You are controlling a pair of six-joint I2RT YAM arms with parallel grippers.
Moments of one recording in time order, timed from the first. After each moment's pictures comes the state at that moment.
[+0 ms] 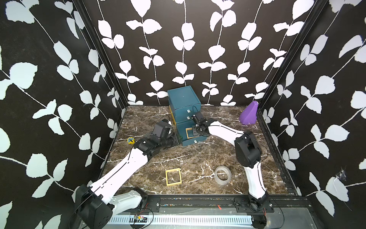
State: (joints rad) left arm -0.60 1.14 1.01 -0.57 0.12 -0.79; right arm 0.66 2.09 1.67 -0.60 0.18 0.43
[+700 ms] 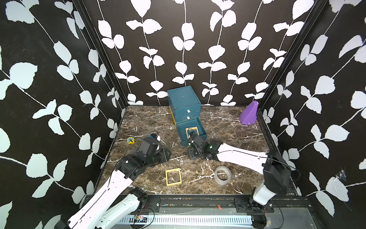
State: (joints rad) left arm -0.60 0.76 0.84 -0.90 0.09 -0.76; right arm 1.03 1.67 1.20 -0.54 0.16 0.63
